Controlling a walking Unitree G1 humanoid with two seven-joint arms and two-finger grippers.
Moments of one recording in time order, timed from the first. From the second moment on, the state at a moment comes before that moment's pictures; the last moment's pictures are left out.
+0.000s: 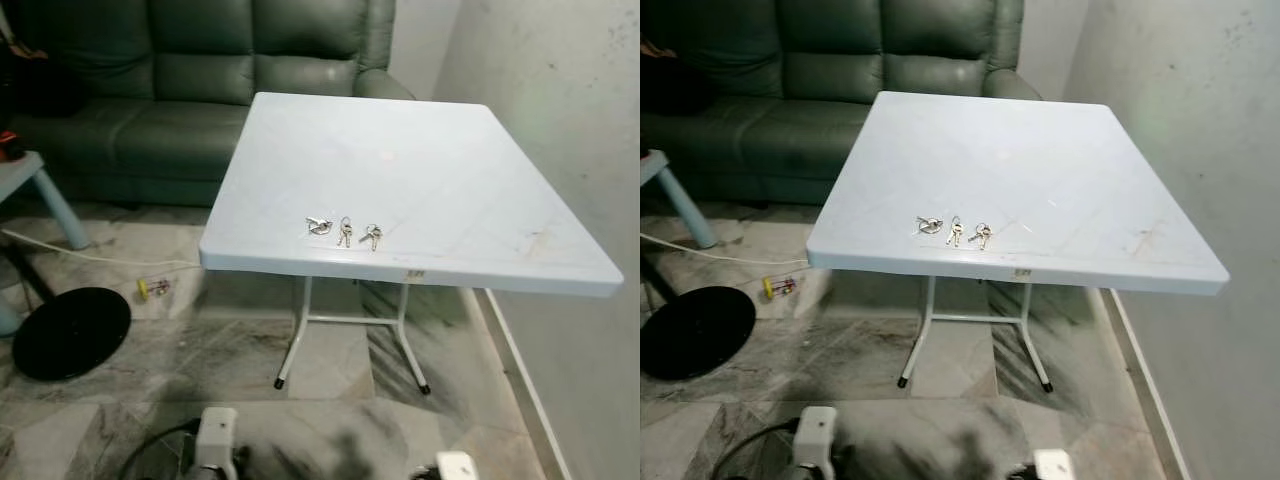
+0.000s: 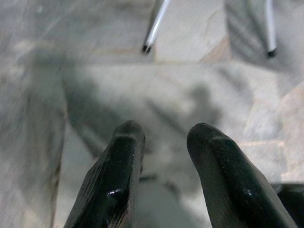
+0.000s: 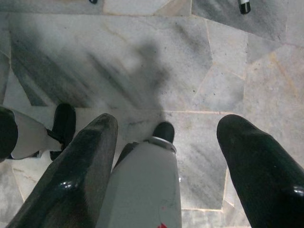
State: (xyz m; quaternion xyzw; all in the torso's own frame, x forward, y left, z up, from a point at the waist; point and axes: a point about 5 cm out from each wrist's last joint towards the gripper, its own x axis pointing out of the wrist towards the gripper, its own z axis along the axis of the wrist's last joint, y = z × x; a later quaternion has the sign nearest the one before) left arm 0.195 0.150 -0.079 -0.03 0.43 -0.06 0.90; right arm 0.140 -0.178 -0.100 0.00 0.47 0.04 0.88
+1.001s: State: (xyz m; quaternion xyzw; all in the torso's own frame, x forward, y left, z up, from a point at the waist) left arm 0.315 0.133 0.055 -0.07 0.01 -0.06 1.00; right arm 0.275 -0.165 0.029 0.04 0.03 0.07 1.00
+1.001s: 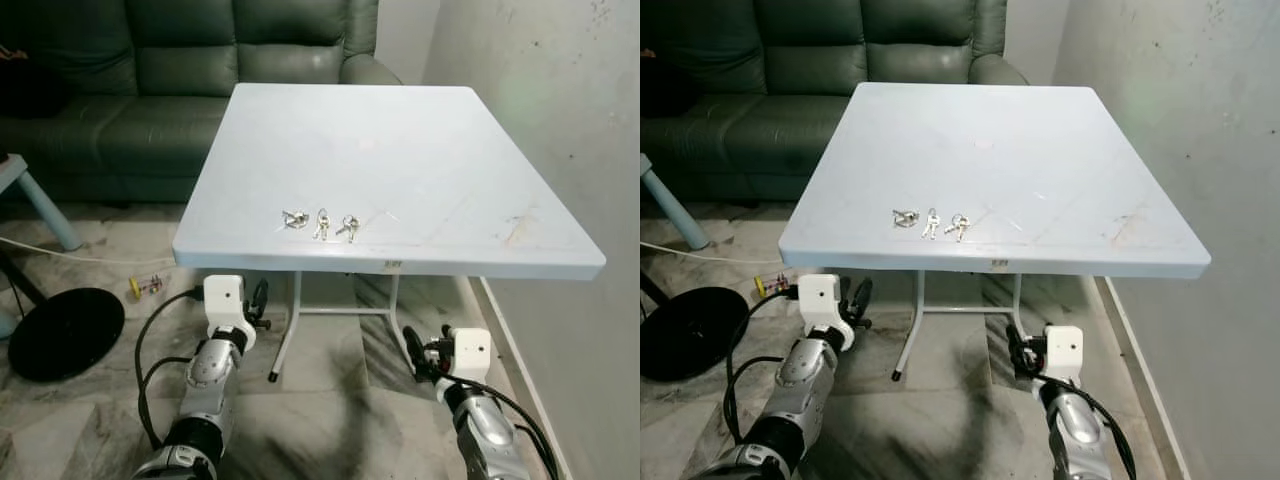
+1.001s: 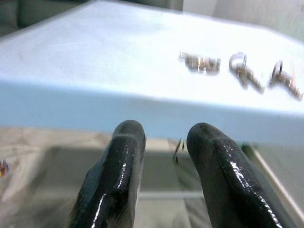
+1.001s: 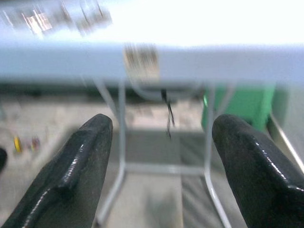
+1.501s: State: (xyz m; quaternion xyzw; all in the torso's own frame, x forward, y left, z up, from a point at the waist) left arm 0.340 0.147 0.131 -0.14 -0.07 -0.03 0.99; right arm 0.282 -0.155 0.095 0.06 -0.07 0.10 0.99
